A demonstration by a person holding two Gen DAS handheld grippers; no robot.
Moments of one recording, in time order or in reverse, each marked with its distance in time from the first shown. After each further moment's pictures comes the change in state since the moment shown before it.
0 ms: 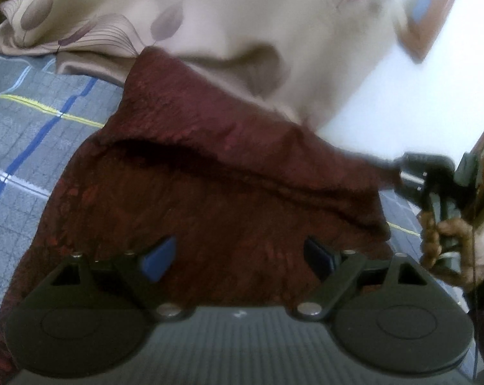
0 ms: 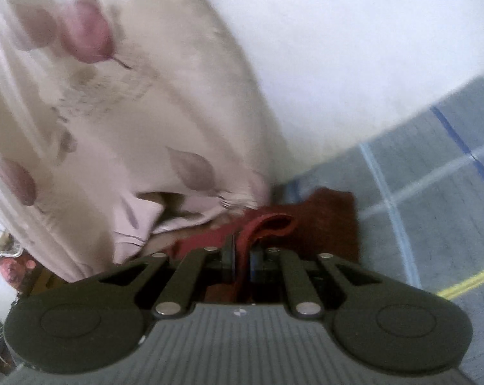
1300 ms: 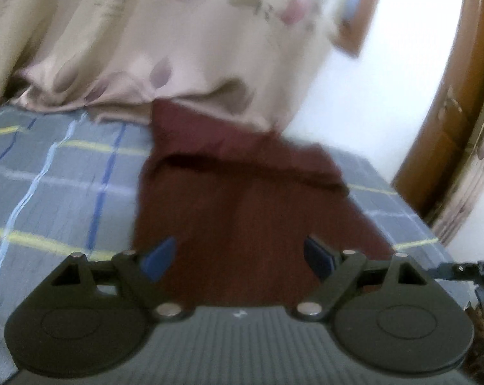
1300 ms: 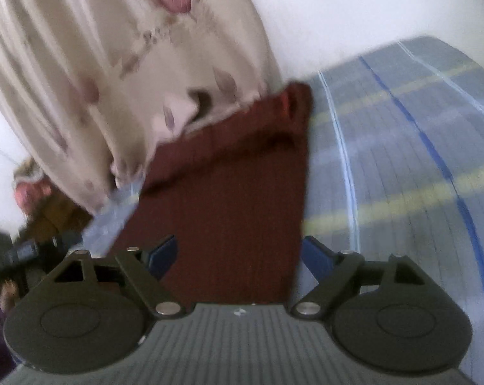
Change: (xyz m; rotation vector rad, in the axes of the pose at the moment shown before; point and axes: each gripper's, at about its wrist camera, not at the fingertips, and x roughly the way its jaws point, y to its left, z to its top) left arm -0.172 0.015 -0.047 0.188 -0.047 -0.016; right arm -0.267 0.016 -0.207 -0.126 0.098 -0.025
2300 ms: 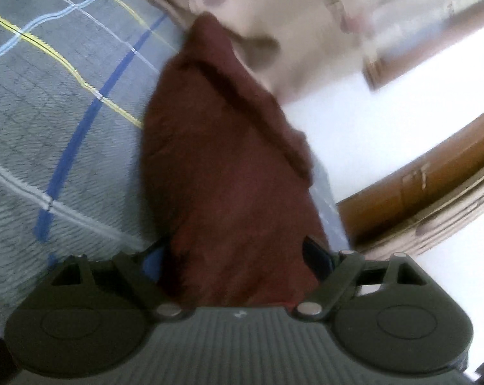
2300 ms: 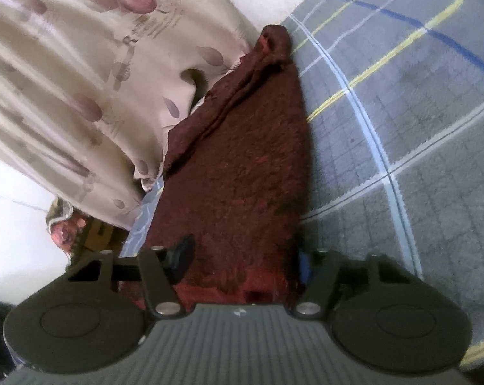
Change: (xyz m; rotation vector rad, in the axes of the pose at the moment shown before) left arm 0.004 0.065 -0.059 -0.502 0.126 -0.294; right arm 0.014 -0.015 -0.054 0.346 0.015 0.167
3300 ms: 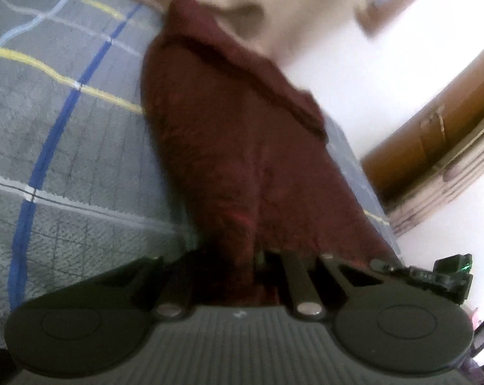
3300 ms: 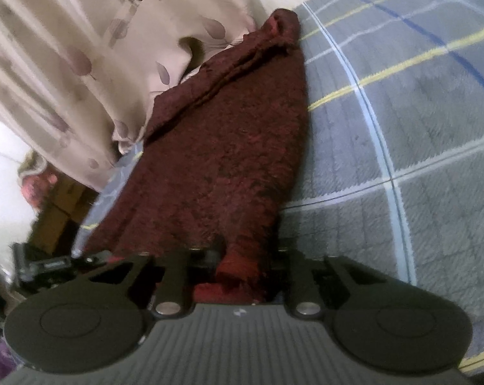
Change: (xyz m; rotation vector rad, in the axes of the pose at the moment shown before) left arm 0.014 -0.016 -0.022 0.192 0.063 0.103; right arm 0.010 0.019 -0.006 -0.231 0.079 -0.135
